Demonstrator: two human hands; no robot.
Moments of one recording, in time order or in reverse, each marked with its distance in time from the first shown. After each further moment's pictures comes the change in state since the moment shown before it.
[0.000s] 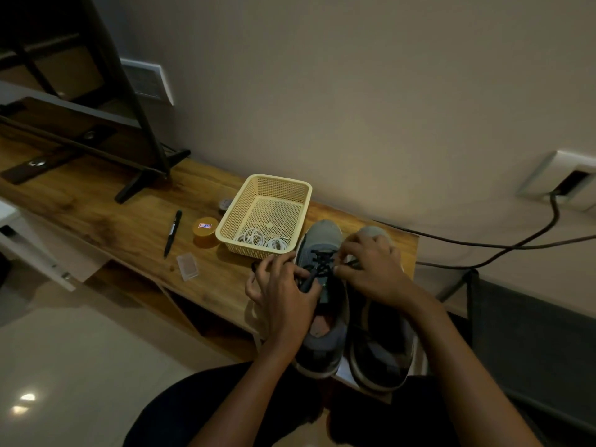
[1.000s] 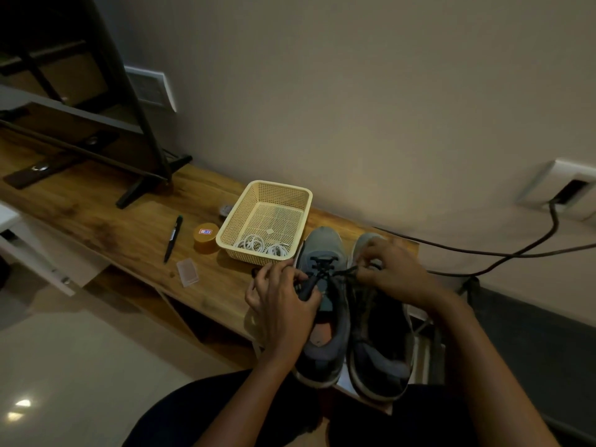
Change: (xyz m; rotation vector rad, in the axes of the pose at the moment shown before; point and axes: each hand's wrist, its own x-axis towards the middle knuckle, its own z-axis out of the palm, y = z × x) left_hand -0.001 -0.001 -0.002 0.040 -0.015 -0.011; right_hand 0.003 0.020 -0.020 0.138 -0.037 -0.007
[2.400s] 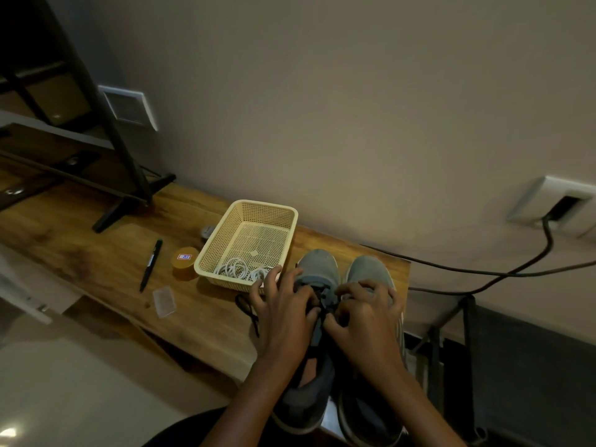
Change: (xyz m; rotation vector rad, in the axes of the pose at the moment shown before) left_hand 0.027 0.020 0.012 0.290 -0.237 0.280; right_hand -0.009 0.011 0.069 -0.149 0.484 0.018
